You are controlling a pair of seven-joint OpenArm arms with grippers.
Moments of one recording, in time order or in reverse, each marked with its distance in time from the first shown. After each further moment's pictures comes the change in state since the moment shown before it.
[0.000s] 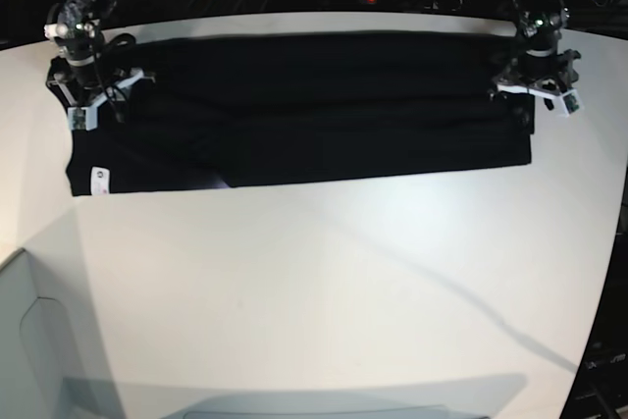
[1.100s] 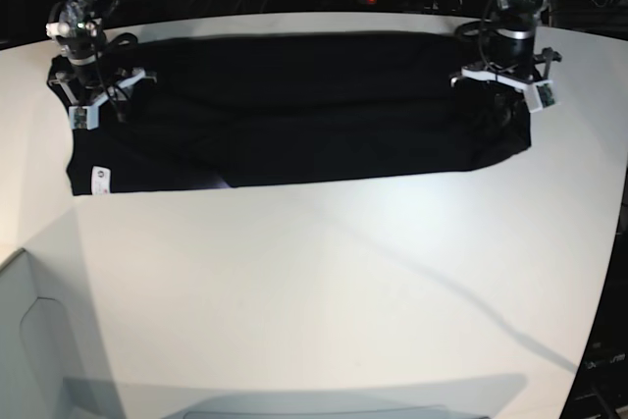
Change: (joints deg) left arm 9.6 4.1 7.7 20.4 0.5 -0.1 0.4; right arm 0.0 -0.6 0.1 0.0 0.0 0.0 0.3
